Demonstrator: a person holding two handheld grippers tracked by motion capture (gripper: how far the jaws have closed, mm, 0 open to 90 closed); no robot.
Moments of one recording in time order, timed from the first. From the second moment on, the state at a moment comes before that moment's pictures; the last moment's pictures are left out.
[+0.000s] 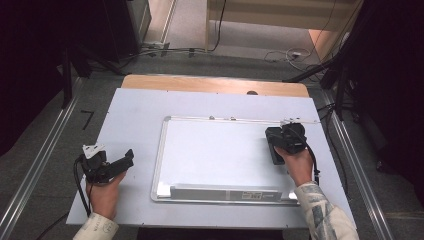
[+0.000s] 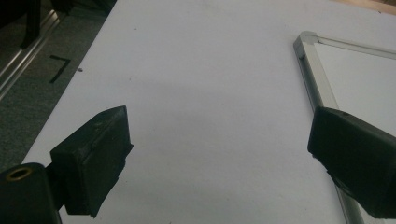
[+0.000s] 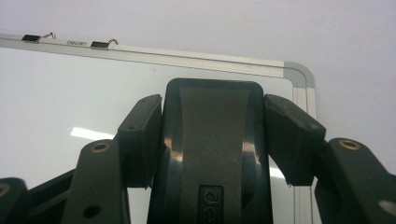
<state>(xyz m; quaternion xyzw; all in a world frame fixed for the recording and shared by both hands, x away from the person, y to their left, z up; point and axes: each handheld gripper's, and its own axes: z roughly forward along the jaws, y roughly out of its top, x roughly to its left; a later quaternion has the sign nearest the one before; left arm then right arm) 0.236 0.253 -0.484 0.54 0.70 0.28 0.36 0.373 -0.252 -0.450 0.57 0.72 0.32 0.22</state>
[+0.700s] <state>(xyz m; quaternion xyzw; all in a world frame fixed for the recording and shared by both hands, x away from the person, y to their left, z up) 0.236 0.252 -0.484 0.54 0.70 0.28 0.36 0.360 -0.266 -0.449 0.59 0.71 0.32 0.22</state>
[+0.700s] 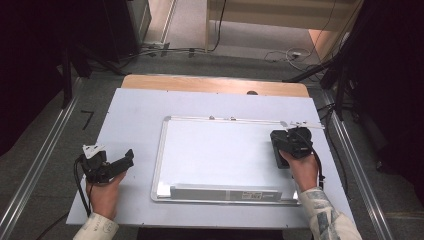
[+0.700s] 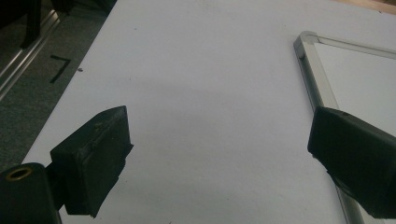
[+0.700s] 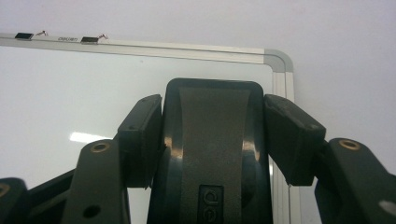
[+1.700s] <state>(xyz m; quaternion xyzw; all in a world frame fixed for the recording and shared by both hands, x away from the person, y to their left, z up) 0.236 0.252 -0.484 0.54 0.70 0.28 0.36 0.335 -0.286 -0.447 0.60 0.70 0.33 0.22</state>
